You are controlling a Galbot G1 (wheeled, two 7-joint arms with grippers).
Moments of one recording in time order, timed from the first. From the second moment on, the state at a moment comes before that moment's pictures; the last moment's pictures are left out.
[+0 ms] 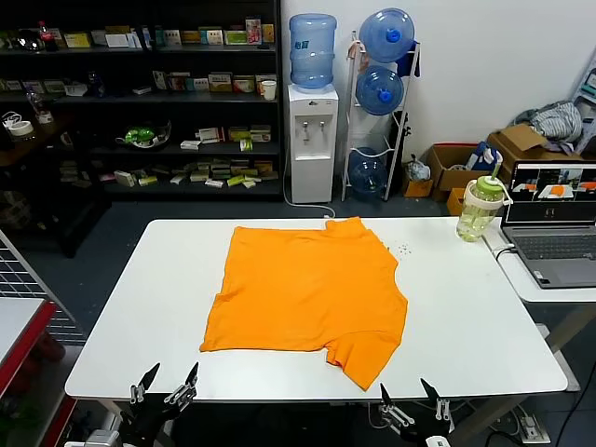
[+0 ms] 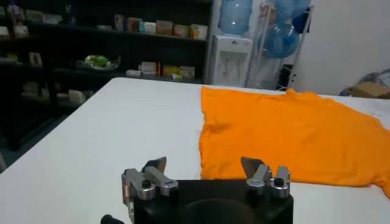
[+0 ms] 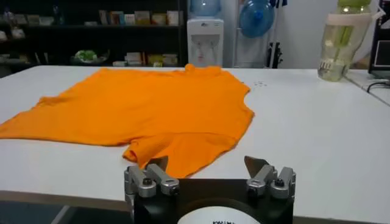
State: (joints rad) left arm 1.80 -1.14 -0.55 -2.12 -0.49 0.14 -0.16; right arm -1.83 1.31 0.48 2.13 0.21 -0.21 0.08
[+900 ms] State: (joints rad) left arm 1.52 -1.11 -0.43 -1.88 -0.53 0.20 -0.15; right arm -1.56 1.36 0.37 1.93 0.24 -0.32 0.20
